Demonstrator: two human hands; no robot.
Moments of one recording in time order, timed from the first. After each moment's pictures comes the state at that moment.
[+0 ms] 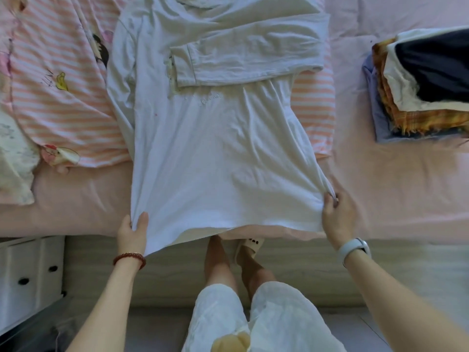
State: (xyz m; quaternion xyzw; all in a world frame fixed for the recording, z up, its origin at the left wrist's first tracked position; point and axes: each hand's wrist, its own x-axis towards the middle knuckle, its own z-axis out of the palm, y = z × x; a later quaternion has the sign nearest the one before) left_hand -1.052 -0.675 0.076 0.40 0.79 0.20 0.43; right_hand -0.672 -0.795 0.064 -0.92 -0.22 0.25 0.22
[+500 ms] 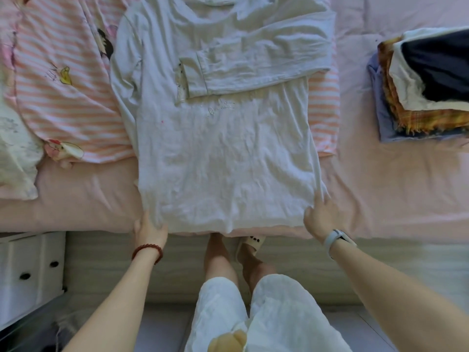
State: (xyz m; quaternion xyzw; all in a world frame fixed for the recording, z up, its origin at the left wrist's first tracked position) left_hand -1.051 -0.681 0.050 0.49 0.80 -0.09 0.35; right_hand -0.696 -0.789 0.052 -0.88 -0.35 0.31 -0.03
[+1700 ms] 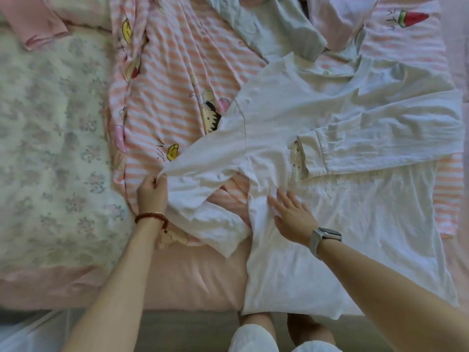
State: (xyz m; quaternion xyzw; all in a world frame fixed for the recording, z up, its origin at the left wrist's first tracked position) left_hand -1.184 -0.318 0.065 0.47 0.76 0.22 0.39; right_hand -0.928 -0.461 0.043 -0.71 -0.57 0.39 -0.15
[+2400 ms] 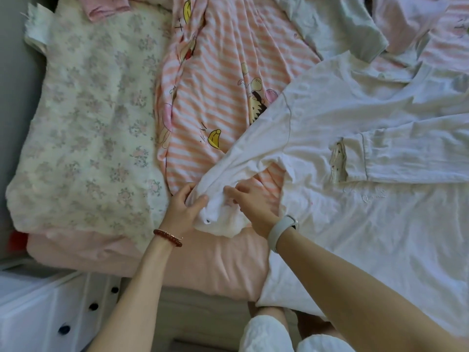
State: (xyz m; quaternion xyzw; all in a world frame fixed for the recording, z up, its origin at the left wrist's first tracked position) left_hand -1.236 -0.370 0.089 0.48 0.63 0.22 0.57; right_hand -1.078 -0.387 0.077 -0.66 -0.21 0.66 0.28
